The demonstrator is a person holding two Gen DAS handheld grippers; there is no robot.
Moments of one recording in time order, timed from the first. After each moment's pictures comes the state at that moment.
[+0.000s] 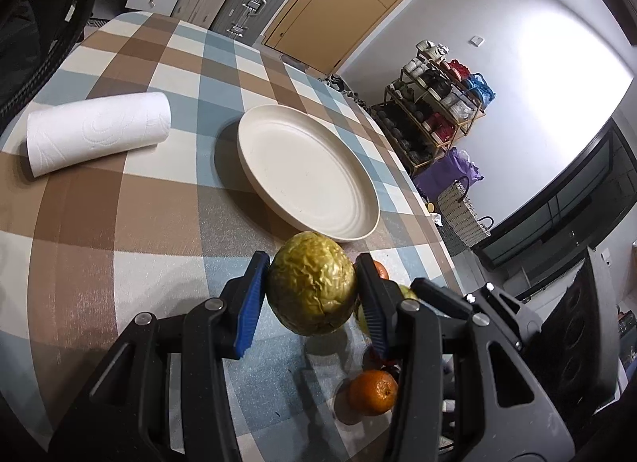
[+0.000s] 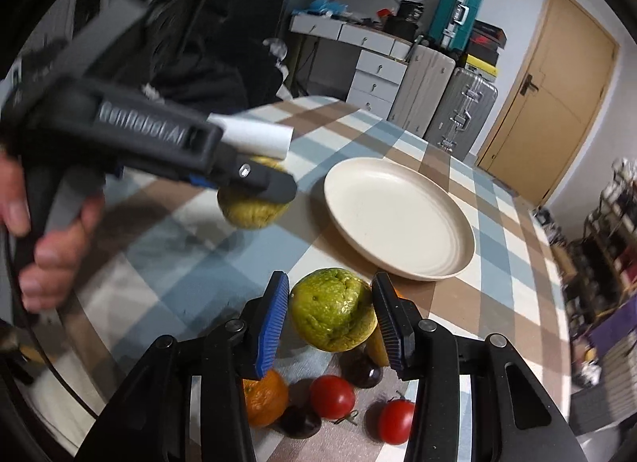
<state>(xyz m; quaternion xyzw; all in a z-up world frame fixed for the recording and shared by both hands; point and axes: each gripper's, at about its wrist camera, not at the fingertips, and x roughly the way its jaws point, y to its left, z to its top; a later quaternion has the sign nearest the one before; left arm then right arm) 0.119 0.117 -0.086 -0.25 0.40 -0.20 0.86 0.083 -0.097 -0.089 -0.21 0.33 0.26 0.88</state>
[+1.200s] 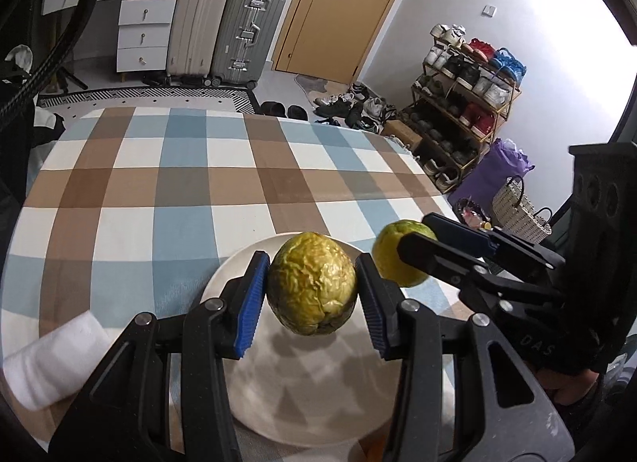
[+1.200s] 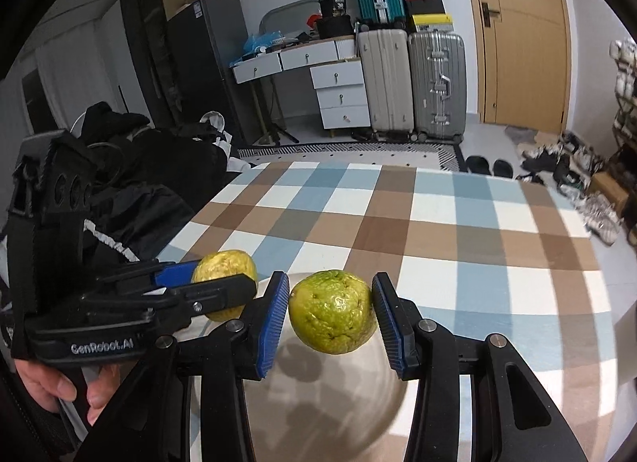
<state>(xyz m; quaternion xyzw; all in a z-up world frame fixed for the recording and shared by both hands) 0.298 0.046 -0.030 -0.13 0.39 -0.15 0.90 0.315 -0.163 -0.048 0.01 0.37 0.28 0.89</state>
